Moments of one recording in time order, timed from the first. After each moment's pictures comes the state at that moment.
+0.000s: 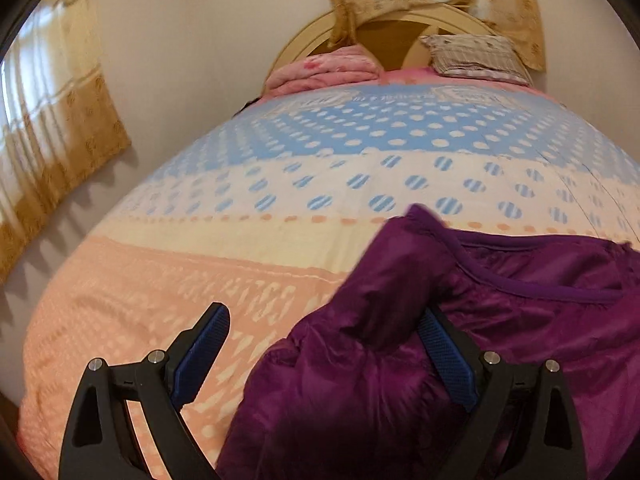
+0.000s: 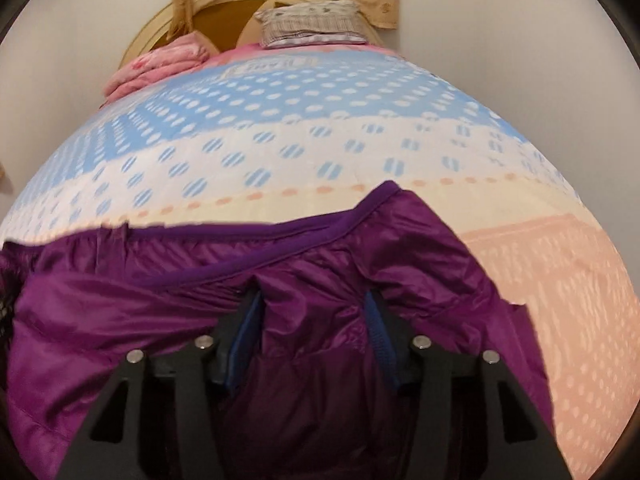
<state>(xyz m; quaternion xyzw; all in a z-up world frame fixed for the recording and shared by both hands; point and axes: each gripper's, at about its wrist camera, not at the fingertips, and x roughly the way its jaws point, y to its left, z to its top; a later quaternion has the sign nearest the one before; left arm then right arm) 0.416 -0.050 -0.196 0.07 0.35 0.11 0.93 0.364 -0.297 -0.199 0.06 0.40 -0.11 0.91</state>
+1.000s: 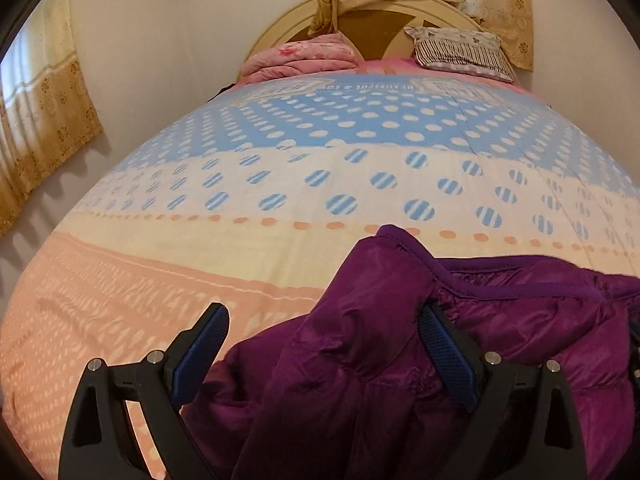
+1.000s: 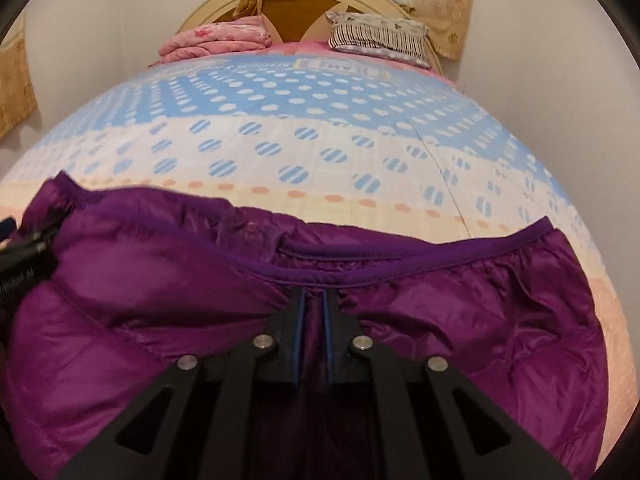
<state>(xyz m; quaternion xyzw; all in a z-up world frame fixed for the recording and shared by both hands) 0.463 -0.061 -0.213 0.04 0.38 0.07 0.92 0.414 -0.213 -0.219 -0.04 0.40 -0.05 0.91</state>
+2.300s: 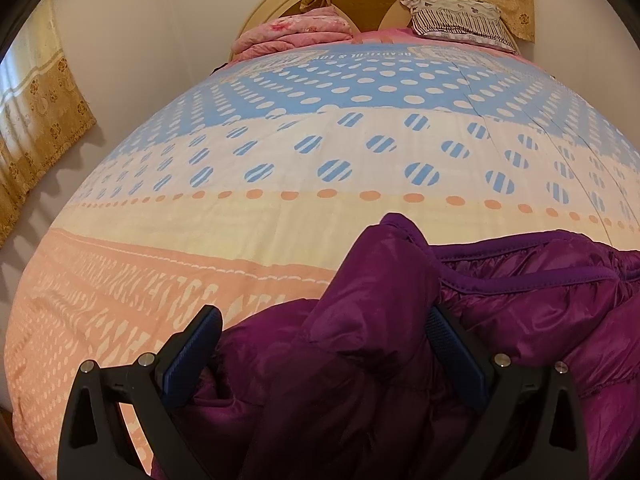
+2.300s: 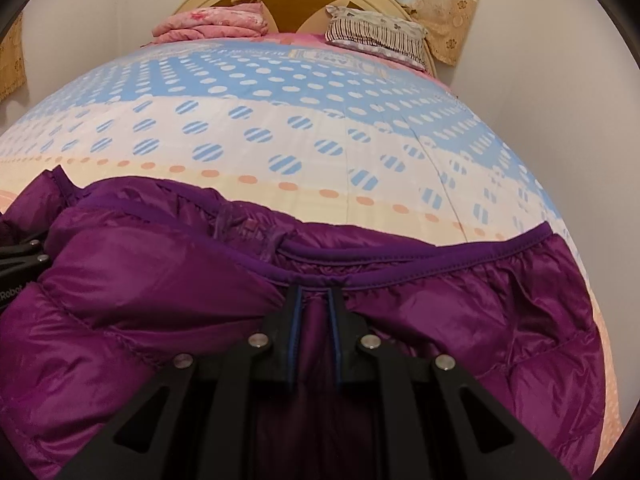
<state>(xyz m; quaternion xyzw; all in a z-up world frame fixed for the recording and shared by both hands) 0.474 -0.062 -0.233 0.05 0.43 0.07 0.90 0.418 -0.213 -0.227 -0.08 0.42 -0.07 0.90</state>
